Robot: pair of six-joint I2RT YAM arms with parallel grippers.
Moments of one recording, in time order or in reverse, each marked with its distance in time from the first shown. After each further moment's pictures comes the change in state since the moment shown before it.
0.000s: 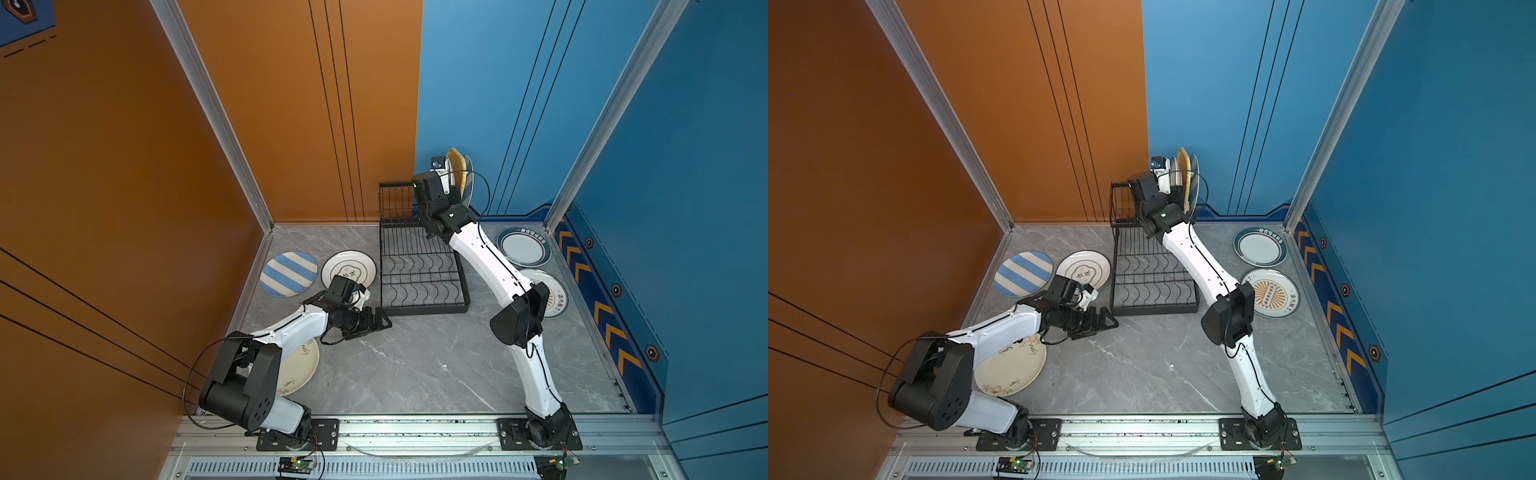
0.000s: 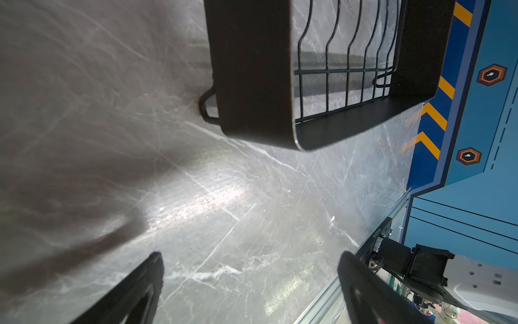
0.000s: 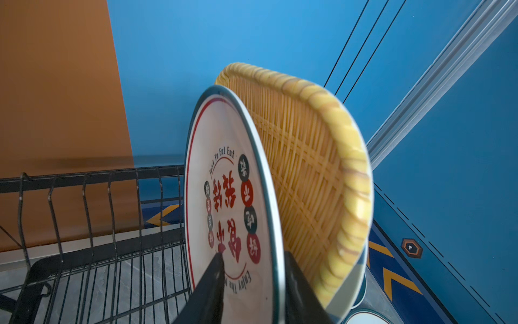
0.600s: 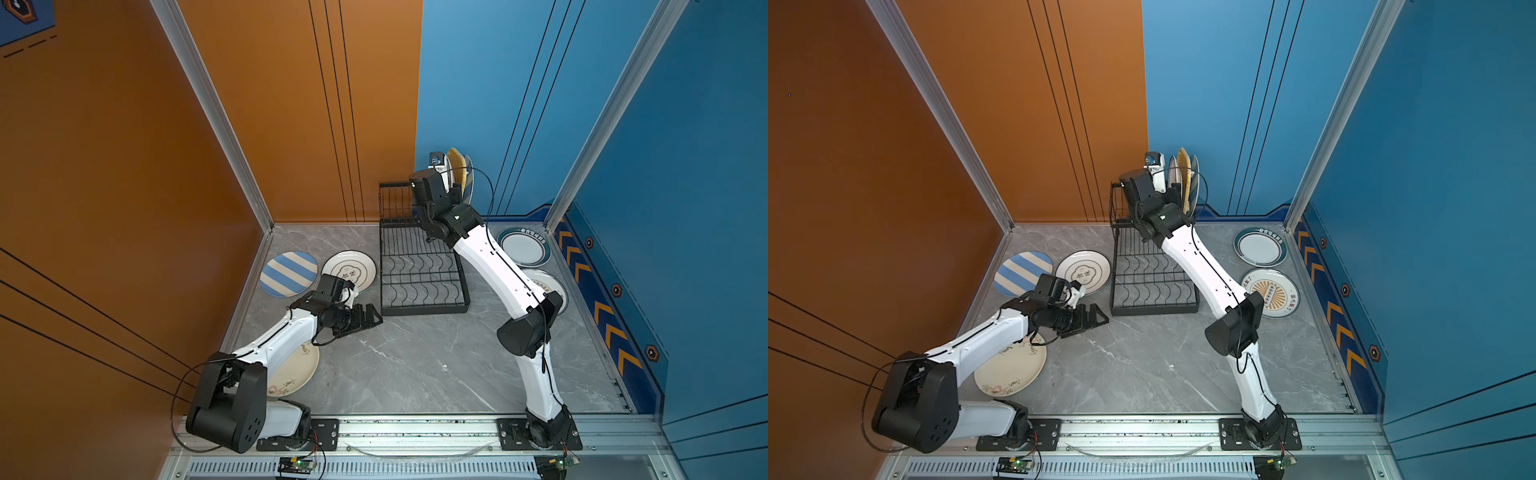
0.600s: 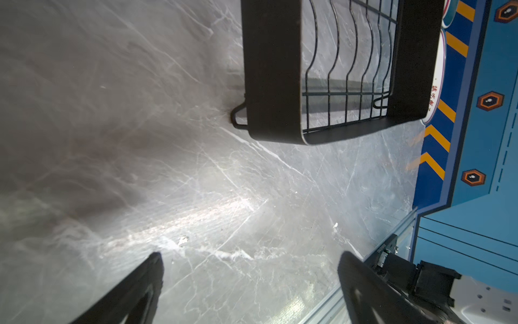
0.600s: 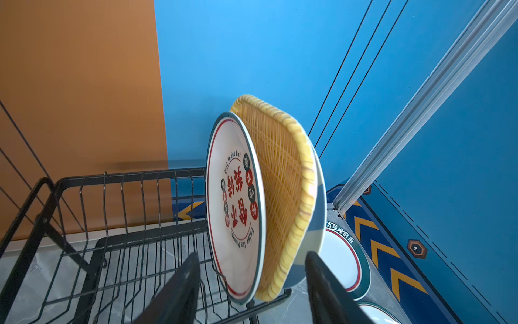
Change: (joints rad) left arm 0.067 -0.128 -0.006 -0.104 -0.089 0.008; right arm 0.078 -0.142 -0.036 -0.099 -0.019 0.063
